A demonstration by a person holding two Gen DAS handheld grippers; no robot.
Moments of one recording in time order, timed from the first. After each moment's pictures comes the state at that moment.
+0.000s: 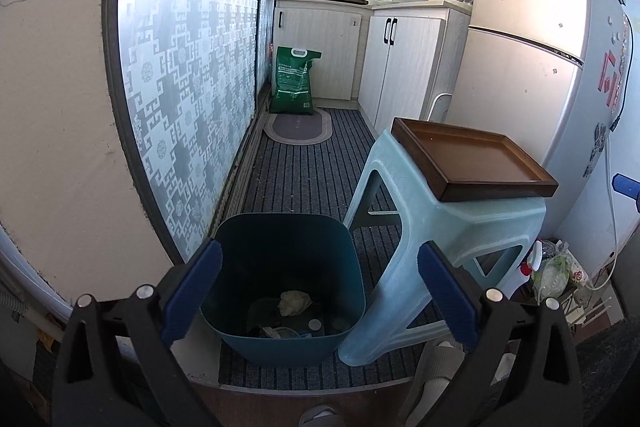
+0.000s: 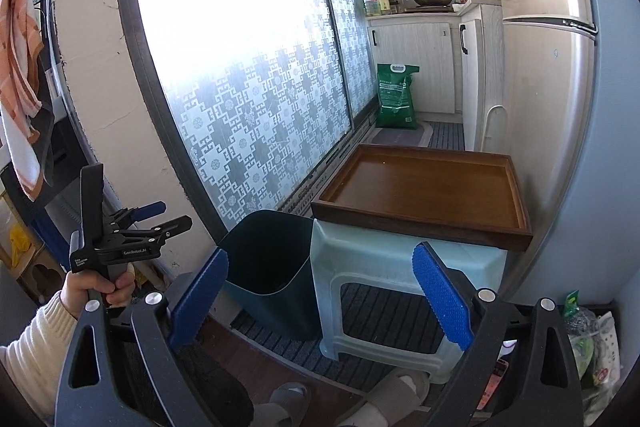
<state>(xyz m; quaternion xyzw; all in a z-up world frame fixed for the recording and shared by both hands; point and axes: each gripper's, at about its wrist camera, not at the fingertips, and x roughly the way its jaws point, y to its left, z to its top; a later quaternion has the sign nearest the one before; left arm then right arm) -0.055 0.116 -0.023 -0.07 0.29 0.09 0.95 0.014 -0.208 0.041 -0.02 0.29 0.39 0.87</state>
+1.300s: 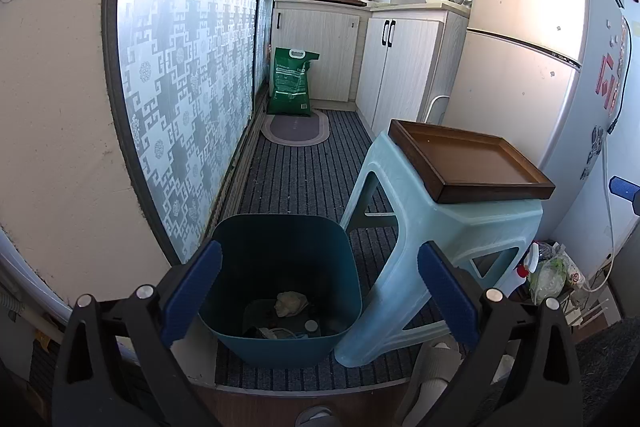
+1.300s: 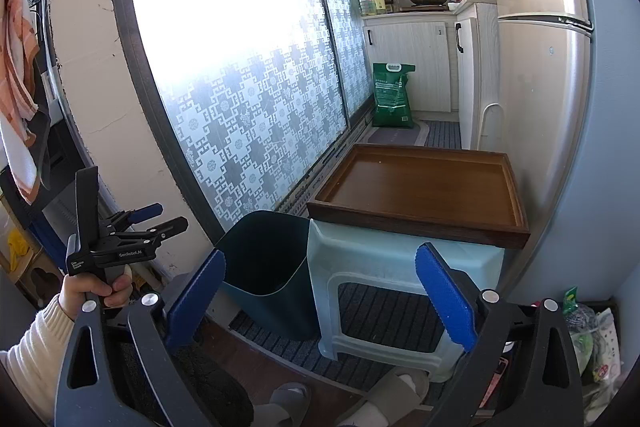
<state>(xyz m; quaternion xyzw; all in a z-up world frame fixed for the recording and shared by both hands) -0.056 0.114 -0.021 -0.07 0.29 0.09 0.95 0.014 -0.209 0.040 -0.02 0.29 0.39 0.87</state>
